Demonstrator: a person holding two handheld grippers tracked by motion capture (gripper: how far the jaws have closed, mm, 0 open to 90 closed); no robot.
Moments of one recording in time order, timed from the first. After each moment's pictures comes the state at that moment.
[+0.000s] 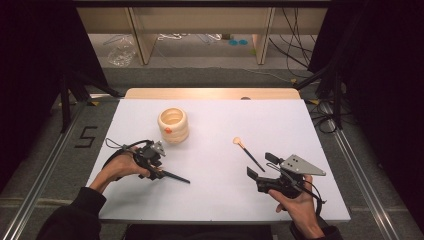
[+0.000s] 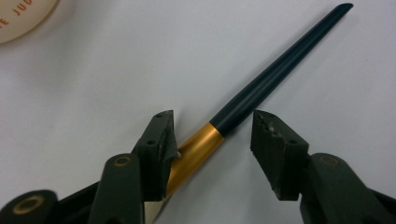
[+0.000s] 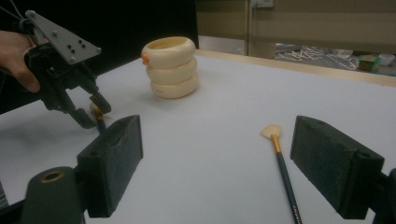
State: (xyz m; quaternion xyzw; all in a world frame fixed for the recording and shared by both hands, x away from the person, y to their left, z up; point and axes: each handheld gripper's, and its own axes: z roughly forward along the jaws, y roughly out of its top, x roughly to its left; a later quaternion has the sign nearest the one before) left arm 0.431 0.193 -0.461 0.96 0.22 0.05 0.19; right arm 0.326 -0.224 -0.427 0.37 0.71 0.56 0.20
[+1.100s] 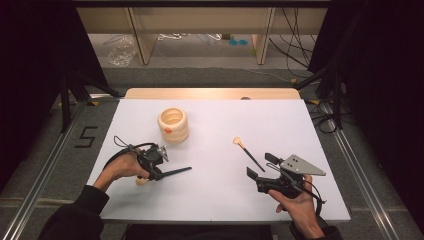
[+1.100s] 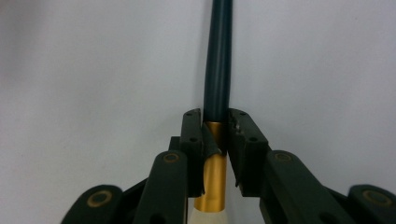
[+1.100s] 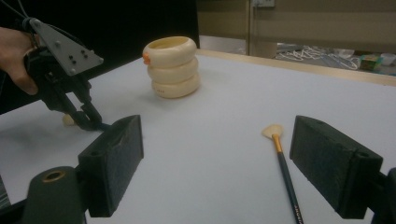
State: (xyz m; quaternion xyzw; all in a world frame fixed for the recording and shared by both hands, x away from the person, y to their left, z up) left arm 0.429 0.182 -0.460 0.98 0.17 0.02 0.11; right arm 0.325 -0.224 -0.426 0.37 0.71 0.56 0.20
